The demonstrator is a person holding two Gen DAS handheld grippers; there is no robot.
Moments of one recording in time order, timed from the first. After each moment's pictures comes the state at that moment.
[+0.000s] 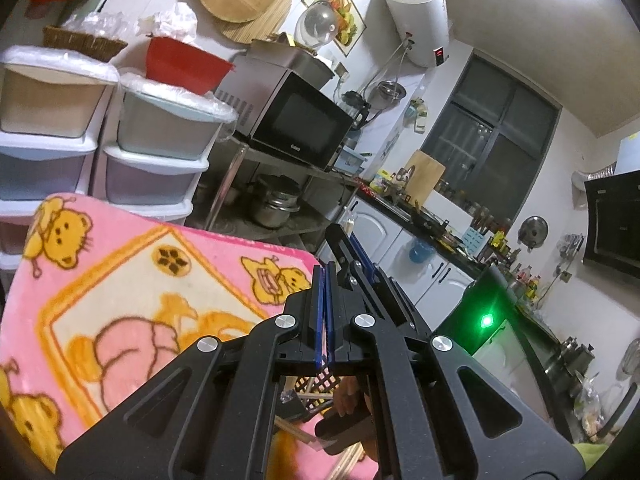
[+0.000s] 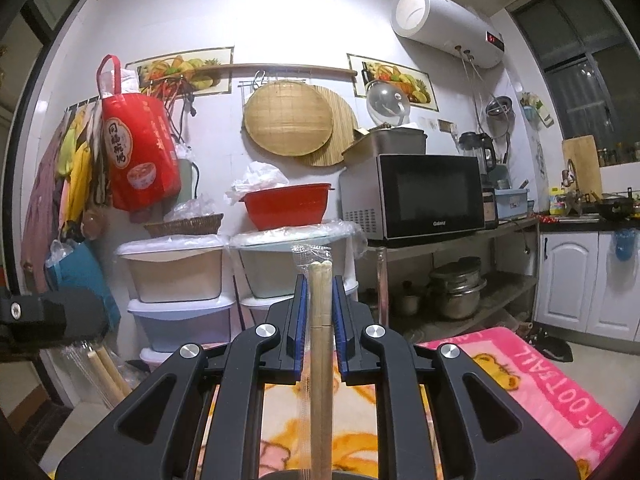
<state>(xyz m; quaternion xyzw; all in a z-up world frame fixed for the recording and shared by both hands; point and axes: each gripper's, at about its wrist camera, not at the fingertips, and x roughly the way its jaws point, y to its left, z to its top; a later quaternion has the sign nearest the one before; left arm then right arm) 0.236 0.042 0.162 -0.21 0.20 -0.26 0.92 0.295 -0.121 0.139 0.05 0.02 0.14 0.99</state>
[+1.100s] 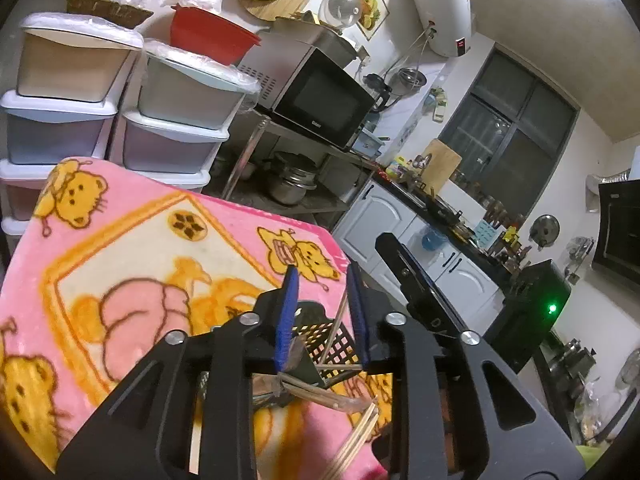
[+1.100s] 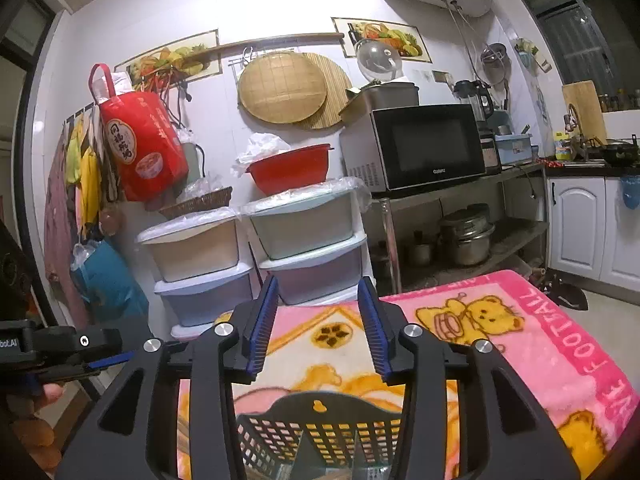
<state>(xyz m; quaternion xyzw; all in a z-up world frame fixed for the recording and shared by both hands) 0.232 0.048 0.131 -0.22 0.24 -0.24 0.91 0.259 -0.156 0.129 0.10 0.10 0.17 0.97</state>
